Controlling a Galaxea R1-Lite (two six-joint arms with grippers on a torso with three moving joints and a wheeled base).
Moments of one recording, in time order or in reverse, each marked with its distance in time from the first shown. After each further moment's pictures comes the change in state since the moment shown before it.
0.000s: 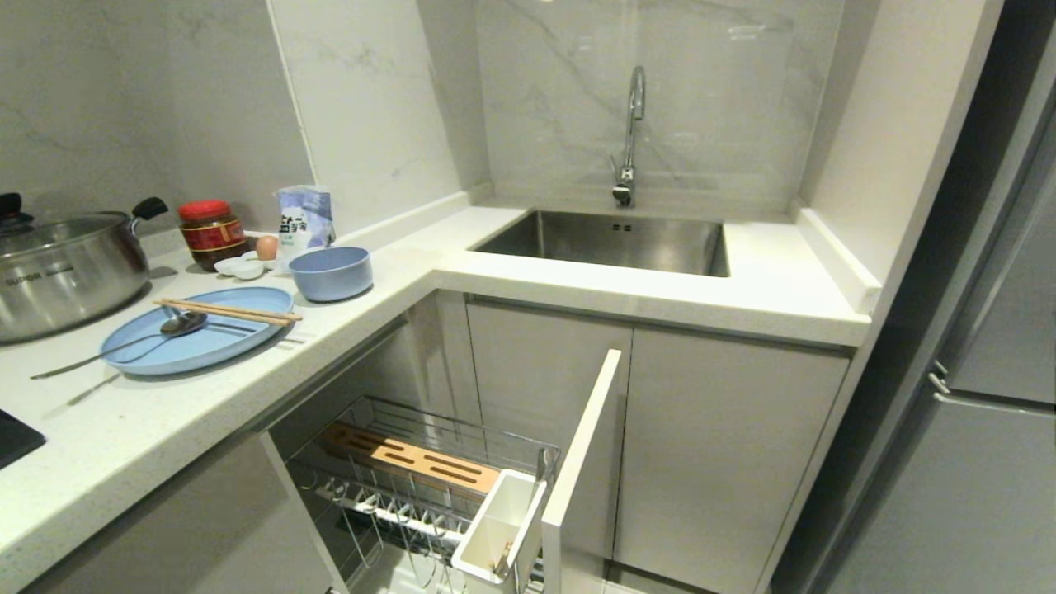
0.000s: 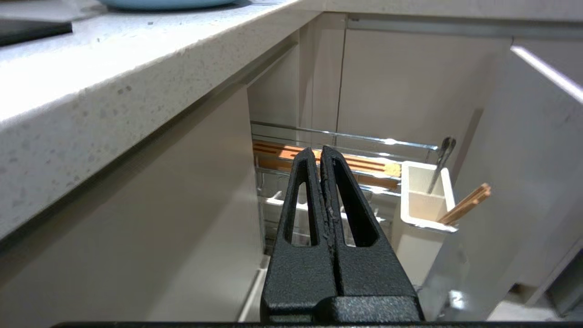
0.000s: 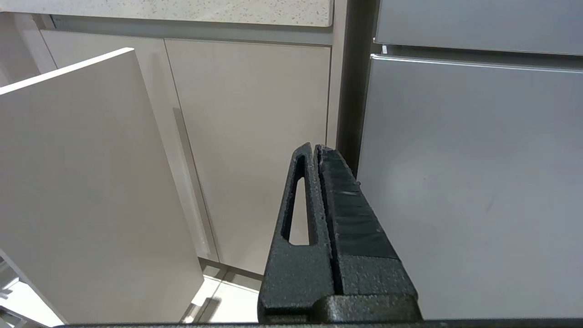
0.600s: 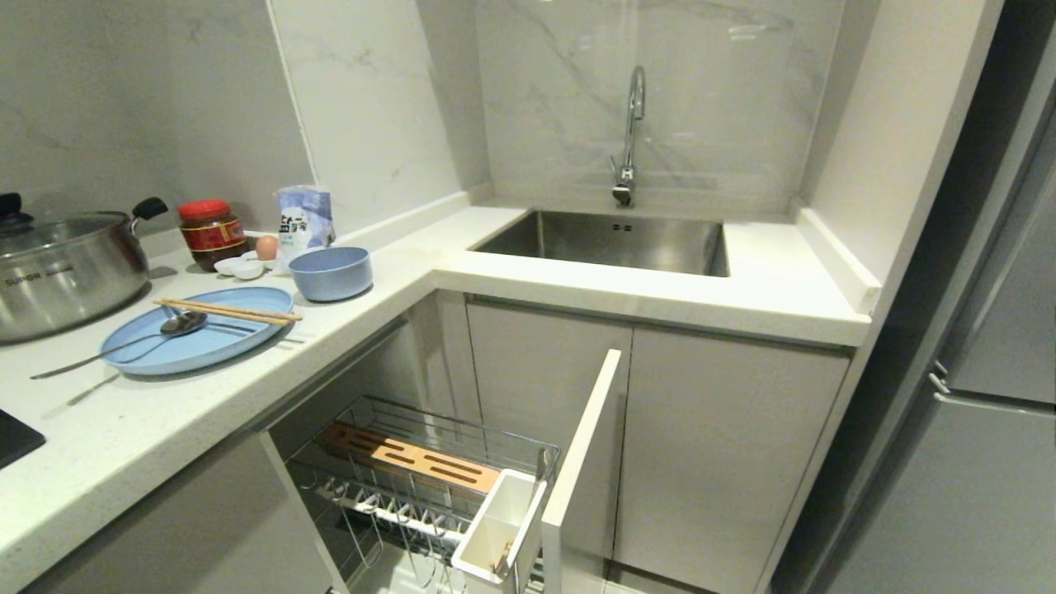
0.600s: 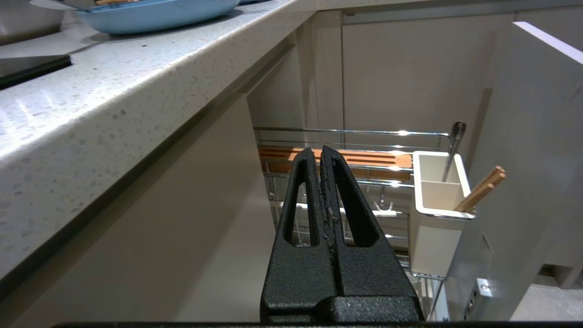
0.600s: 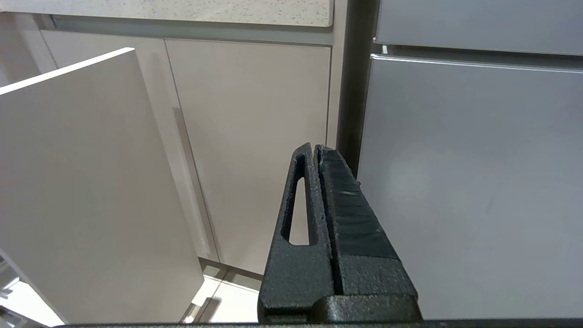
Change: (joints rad) left arm 0.000 0.005 -0.001 0.000 -0.024 0.121; right arm 0.000 0.000 0.000 0.000 0.000 0.000
